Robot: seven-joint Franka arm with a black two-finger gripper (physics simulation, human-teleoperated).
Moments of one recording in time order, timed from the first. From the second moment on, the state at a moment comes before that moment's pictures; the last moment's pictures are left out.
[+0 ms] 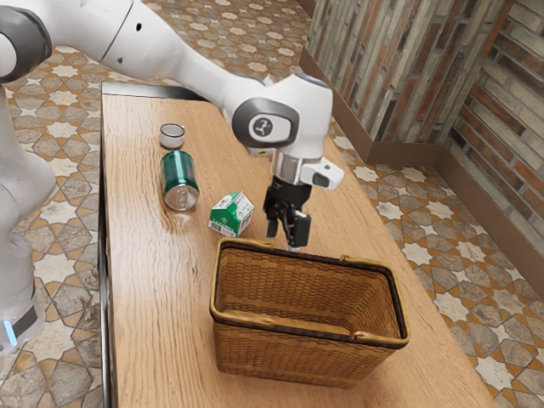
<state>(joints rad) -0.63 -0.12 0.47 -2.11 -0.21 2.02 -0.16</state>
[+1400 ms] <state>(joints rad) -0.63 -0.12 0.46 -2.16 -0.19 2.04 -0.02</state>
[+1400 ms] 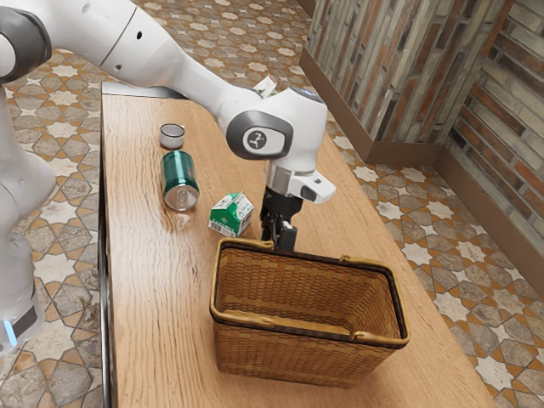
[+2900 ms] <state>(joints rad) -0.63 -0.06 0.44 -2.14 -0.25 2.13 0.04</state>
